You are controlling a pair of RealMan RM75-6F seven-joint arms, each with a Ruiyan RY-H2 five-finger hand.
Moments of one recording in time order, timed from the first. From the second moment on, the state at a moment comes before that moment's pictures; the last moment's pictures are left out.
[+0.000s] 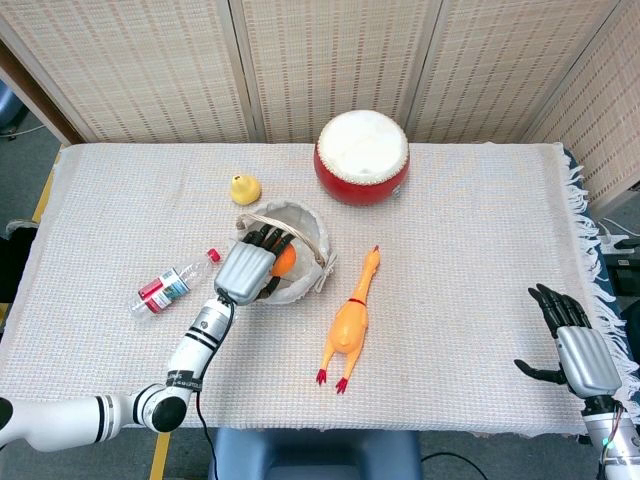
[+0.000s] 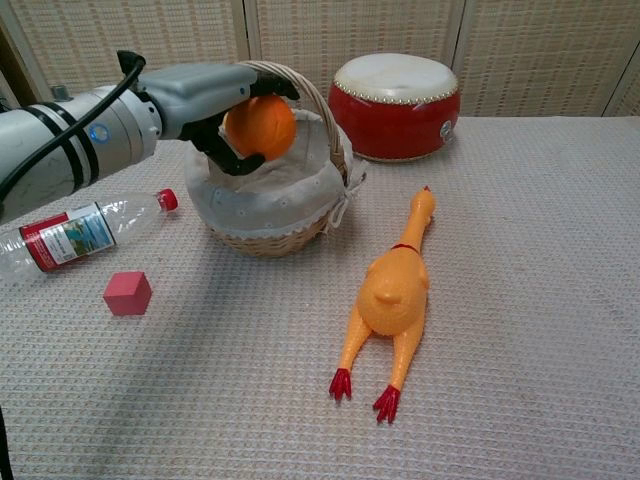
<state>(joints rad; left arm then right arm) -0.87 -1.57 -0.33 -1.62 0.96 1.03 0.70 0.10 -1.08 0.02 -1.69 -1.48 1.36 0.13</state>
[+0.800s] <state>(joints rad) -0.52 -1.23 -0.03 -1.93 1.28 1.35 0.51 0.09 -1.07 0.02 -1.68 -1.50 1.39 0.11</state>
